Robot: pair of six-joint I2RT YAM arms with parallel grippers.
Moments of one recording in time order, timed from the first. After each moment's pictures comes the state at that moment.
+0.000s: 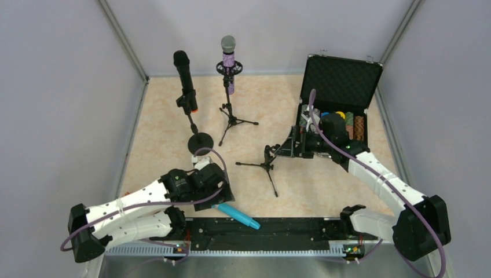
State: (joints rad) left arm -1.01 0.85 0.69 -0.97 -0.12 -1.25; right arm 0.40 1.12 0.75 -0.26 -0.64 0.57
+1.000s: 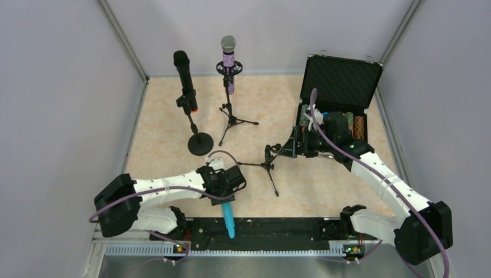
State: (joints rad) left arm -1.06 1.24 0.63 -0.77 -0.28 -1.33; right arm 0.40 1.08 0.80 -0.38 -0.55 0.47
